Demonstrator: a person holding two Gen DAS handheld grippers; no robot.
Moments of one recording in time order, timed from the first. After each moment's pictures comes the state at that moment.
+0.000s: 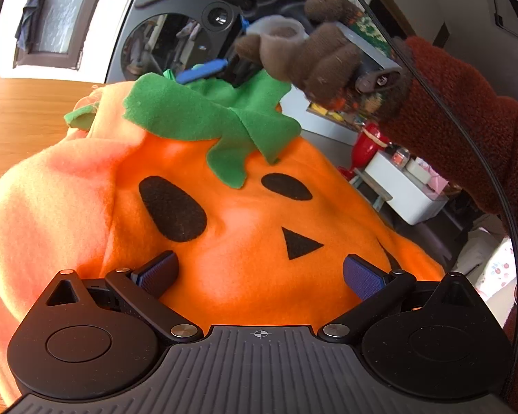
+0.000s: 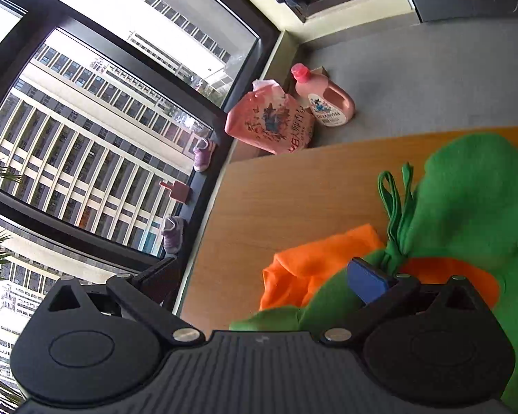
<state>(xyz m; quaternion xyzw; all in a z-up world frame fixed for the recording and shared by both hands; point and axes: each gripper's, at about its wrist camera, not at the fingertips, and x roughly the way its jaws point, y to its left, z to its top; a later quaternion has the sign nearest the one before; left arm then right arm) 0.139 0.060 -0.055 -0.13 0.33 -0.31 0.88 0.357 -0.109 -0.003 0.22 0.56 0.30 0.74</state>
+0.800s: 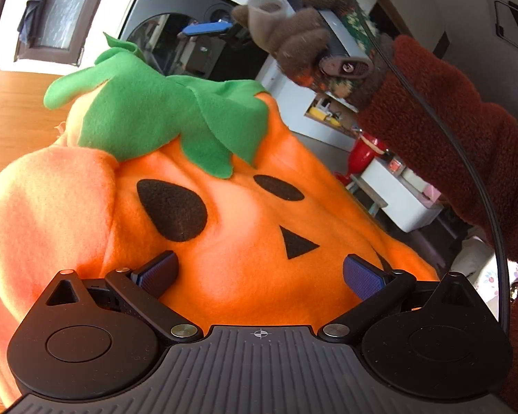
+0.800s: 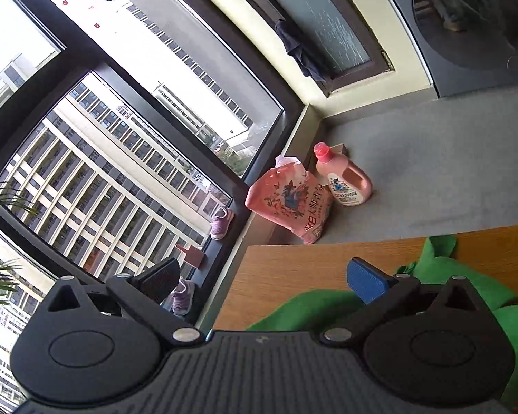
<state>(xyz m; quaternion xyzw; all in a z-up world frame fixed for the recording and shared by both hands) 0.142 0.060 -0.053 -0.15 0.33 -0.31 0.88 0.347 -0.128 0.049 0.19 0.36 0.31 0.86</state>
